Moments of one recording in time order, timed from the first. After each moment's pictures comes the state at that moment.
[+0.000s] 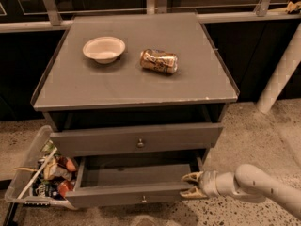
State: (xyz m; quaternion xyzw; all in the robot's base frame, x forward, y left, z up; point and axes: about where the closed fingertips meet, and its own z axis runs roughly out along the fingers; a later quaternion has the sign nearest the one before) arm 0.487 -0.169 0.405 -0.60 0.67 0.19 0.40
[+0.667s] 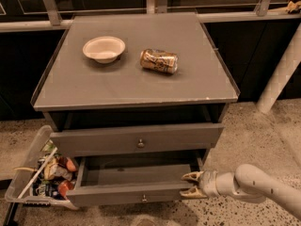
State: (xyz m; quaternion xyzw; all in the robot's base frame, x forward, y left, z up) arm 0.485 -0.169 0.406 -0.60 0.67 0.19 0.40
